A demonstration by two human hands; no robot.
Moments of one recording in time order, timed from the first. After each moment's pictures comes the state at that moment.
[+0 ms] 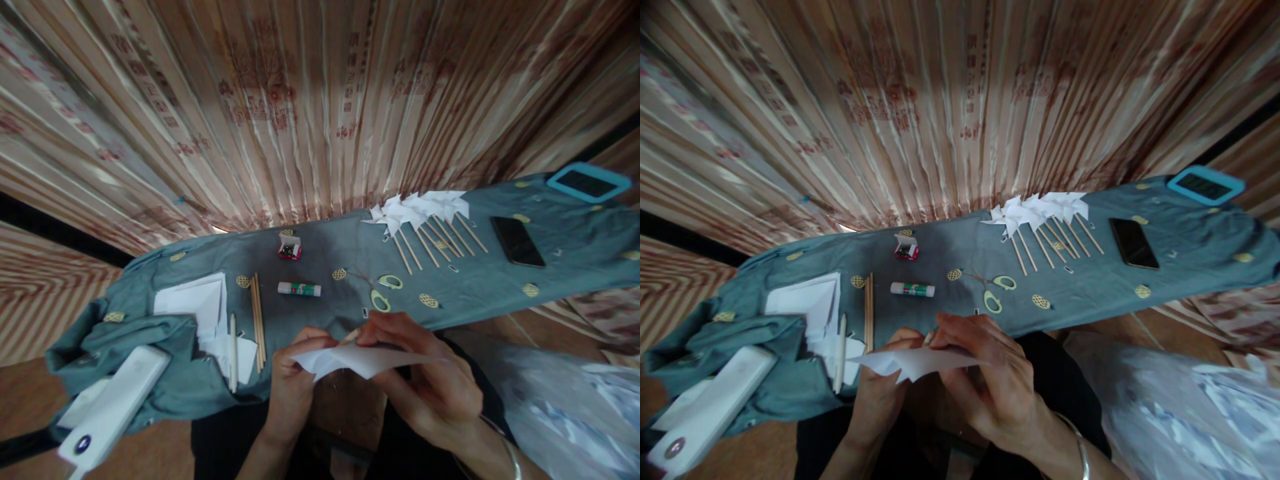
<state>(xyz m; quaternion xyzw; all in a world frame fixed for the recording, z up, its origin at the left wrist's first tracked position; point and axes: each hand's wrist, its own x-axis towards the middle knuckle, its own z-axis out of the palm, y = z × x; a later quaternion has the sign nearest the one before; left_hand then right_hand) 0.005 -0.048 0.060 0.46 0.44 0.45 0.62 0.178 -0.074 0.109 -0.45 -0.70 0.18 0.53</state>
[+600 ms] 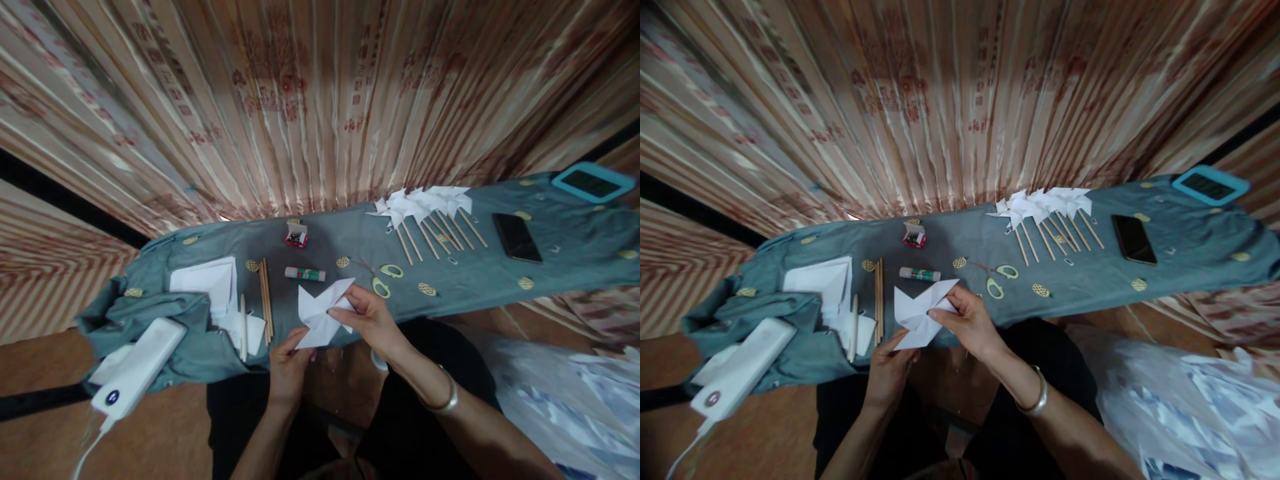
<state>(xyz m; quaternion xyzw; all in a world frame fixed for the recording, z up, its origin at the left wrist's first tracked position) -0.013 -0.075 0.006 0.35 0.52 0.50 0.59 0.148 -0.036 0.048 -0.41 -0.39 0.65 0.51</state>
